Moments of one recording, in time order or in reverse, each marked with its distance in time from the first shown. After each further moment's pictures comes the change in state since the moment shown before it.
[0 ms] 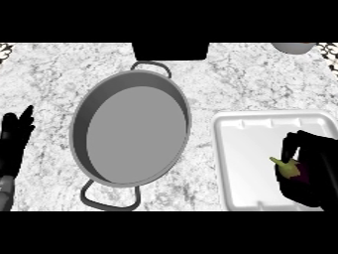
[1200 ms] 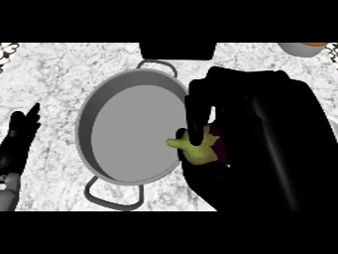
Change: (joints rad) left arm -0.014 -0.031 0.002 -0.015 -0.040 -0.033 0.014; right arm -0.804 0.455 0.058 -0.029 -0.044 0.303 0.312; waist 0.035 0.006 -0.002
